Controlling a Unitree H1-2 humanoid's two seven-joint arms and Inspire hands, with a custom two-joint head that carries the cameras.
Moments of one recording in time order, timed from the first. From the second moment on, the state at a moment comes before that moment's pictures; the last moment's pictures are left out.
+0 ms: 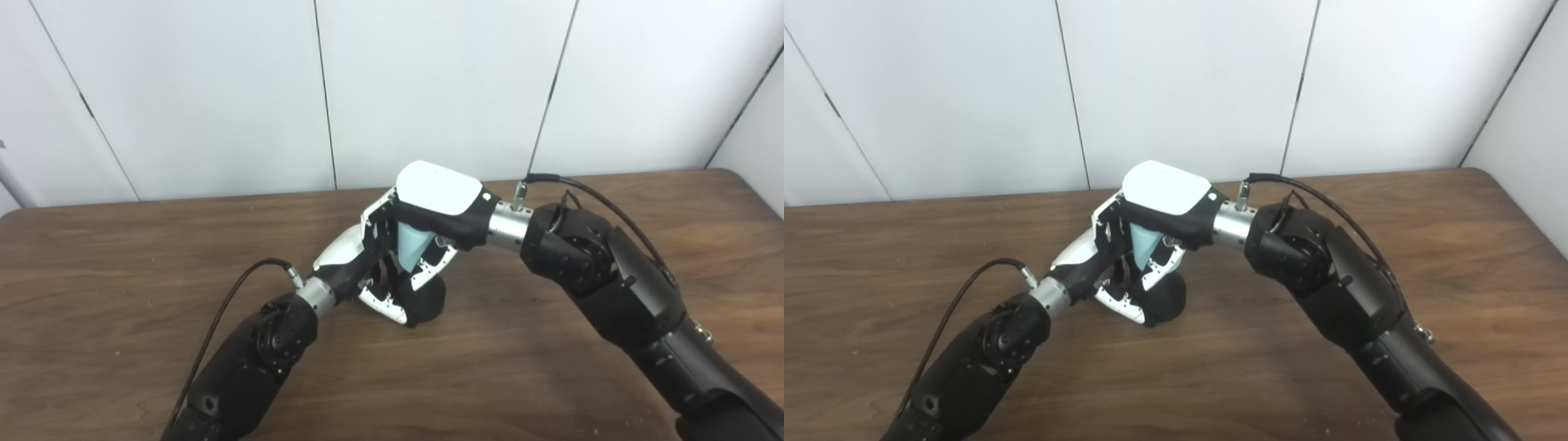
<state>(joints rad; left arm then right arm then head) -0.58 0.19 -0.48 0.33 0.52 -0.05 -0.21 -0.69 -0.40 0.38 -0.02 -0.54 -0.28 0.47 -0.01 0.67</state>
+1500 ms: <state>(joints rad) -0.59 0.19 -0.47 0.36 0.51 -0.07 -0.20 -0.72 -0.53 0.24 -0.28 -0.48 0.12 0.75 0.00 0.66</state>
